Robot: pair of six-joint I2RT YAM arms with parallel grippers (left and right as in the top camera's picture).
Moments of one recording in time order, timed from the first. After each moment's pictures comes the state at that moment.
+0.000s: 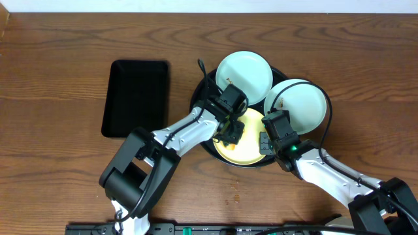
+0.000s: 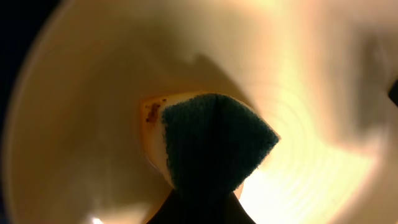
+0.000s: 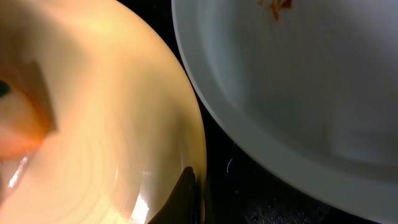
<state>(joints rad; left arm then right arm) -0.67 1.93 1.18 -0.56 0.21 -0.30 0.50 1.50 0.59 -0.17 0.17 0.46</state>
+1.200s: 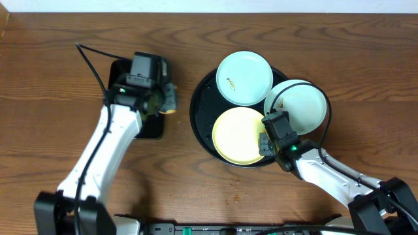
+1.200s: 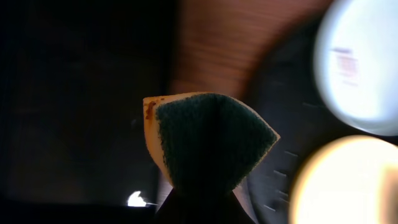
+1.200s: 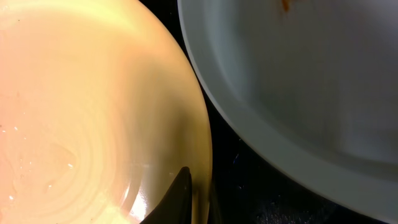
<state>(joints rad) -0.19 1.52 1.18 -0.75 0.02 -0.31 0.50 1.50 0.59 -0.18 0.15 0.46</state>
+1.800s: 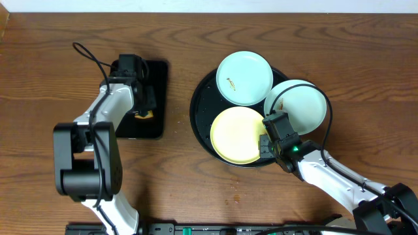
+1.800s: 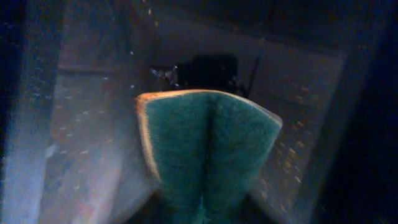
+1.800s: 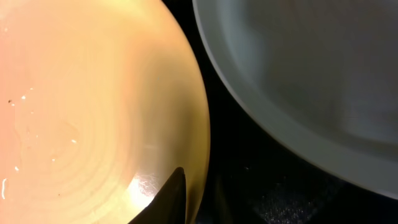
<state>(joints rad) 0.00 1.90 1.18 -0.57 -0.05 -0.21 0.50 1.47 0.60 -0.24 0.12 0.46</state>
